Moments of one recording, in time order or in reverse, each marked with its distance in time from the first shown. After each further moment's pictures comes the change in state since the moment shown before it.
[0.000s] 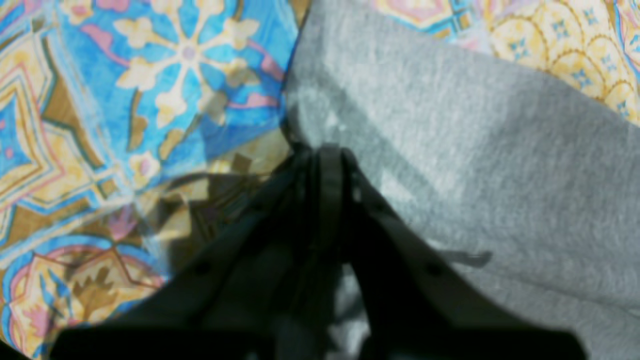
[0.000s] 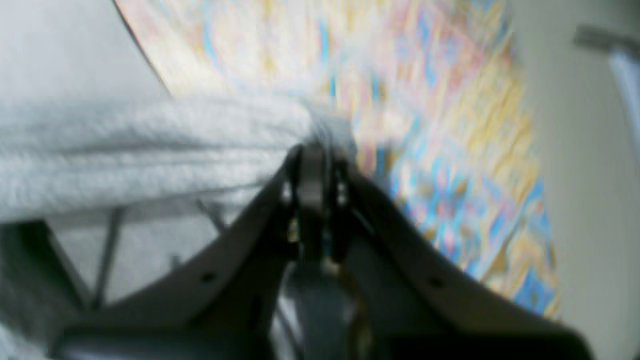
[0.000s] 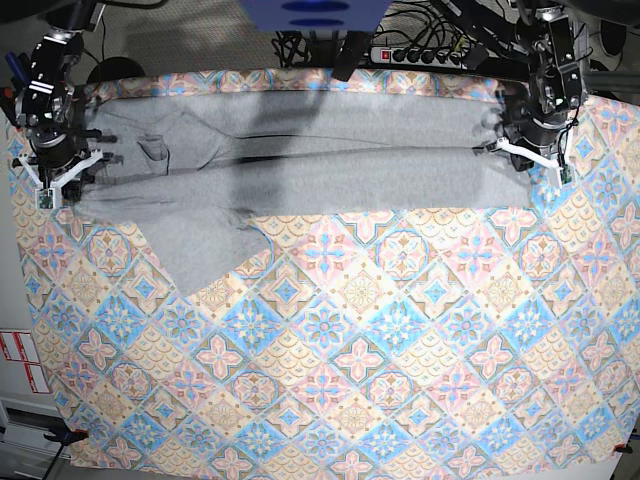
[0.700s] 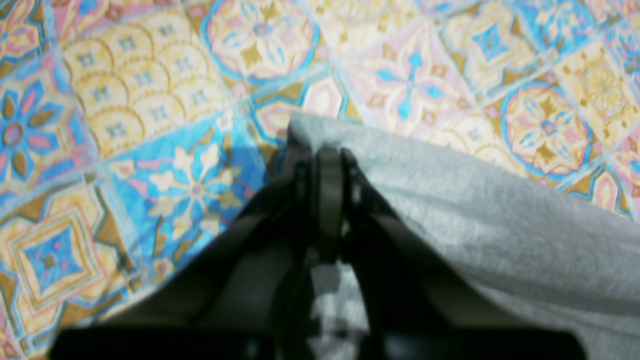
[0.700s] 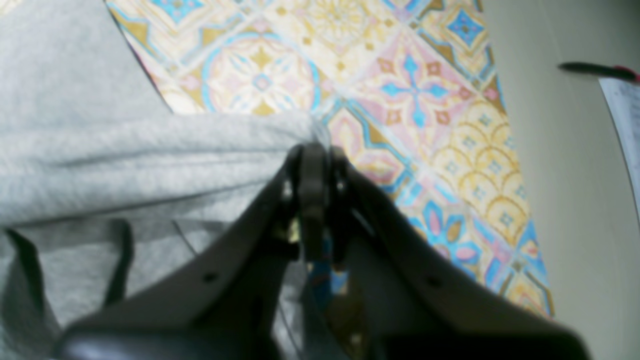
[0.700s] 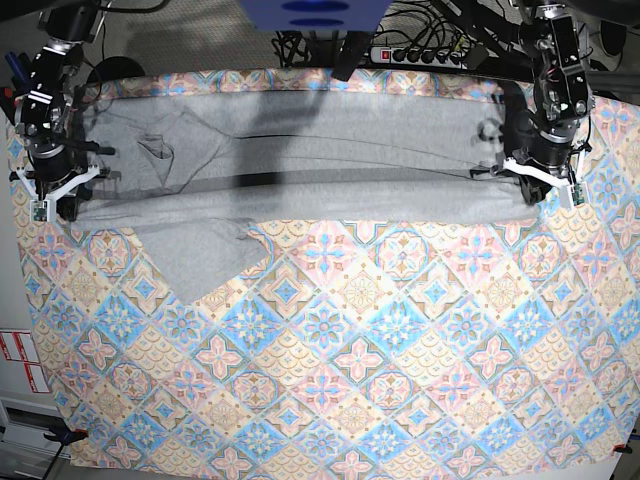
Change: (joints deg) left arm 0.5 0.0 -0.1 9.5 0.2 0.0 -4.7; right arm 3.2 0.0 0.4 -2.3 0.1 0.1 7.1
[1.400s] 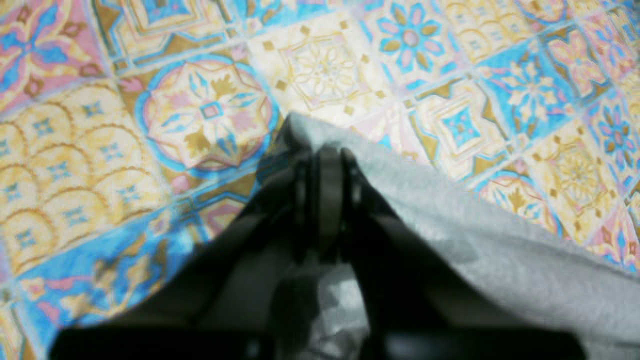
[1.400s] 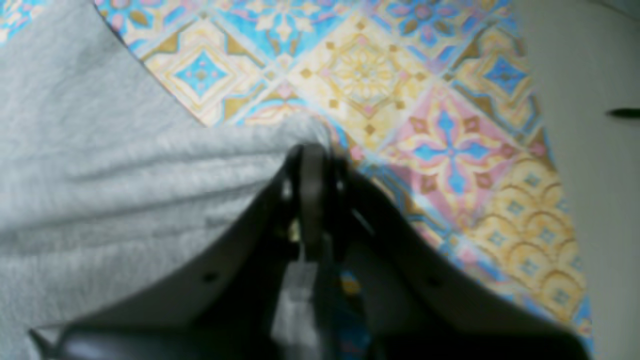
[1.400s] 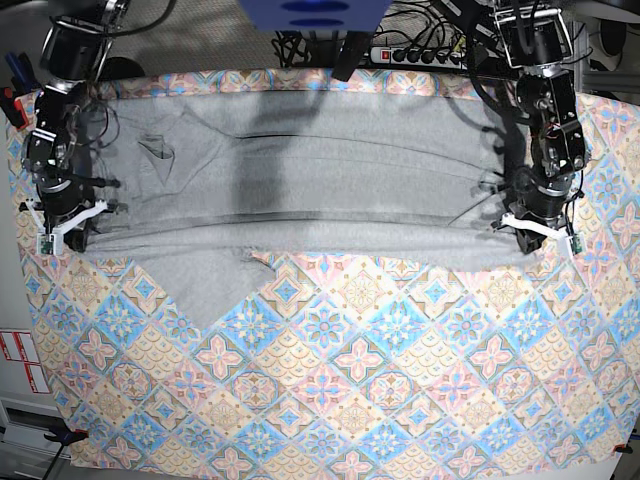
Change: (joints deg) left arm -15.0 0.2 0.8 -11.7 0.1 0.0 0.0; right arm 9.9 0.4 -3.4 -7.6 -0.1 -0.2 -0.1
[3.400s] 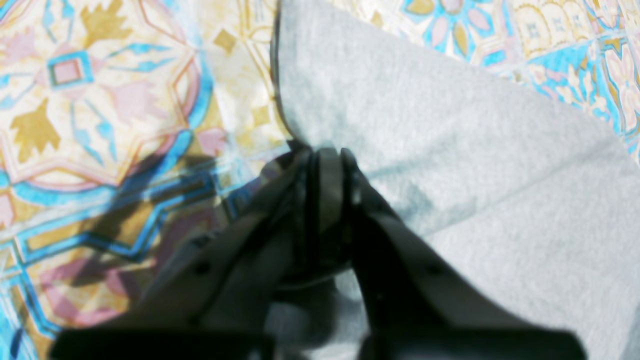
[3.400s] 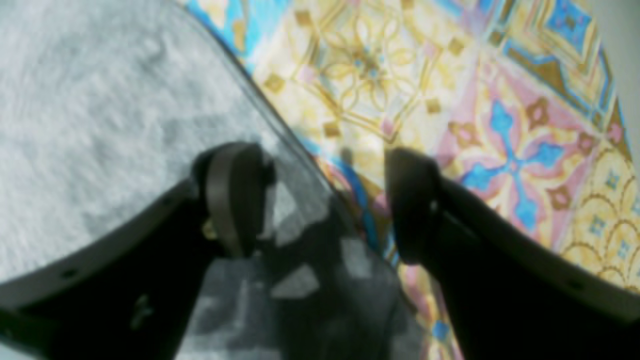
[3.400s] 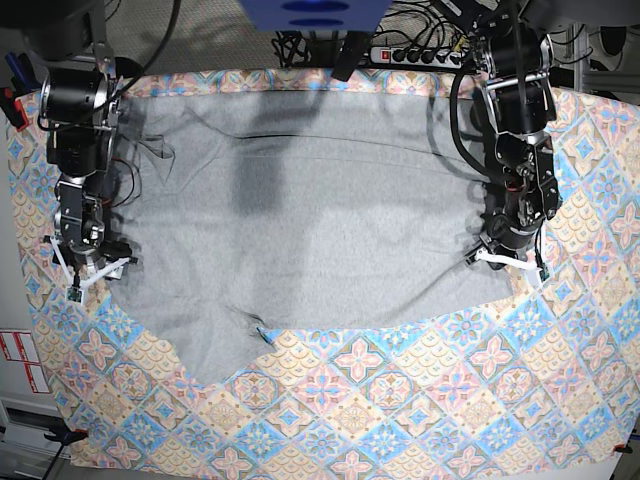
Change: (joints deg) left arm -18.3 2.4 2.8 -28.8 0.3 0.4 -1.3; right arm 27.4 0.5 -18.2 -37.2 0.7 -20.3 -2.9
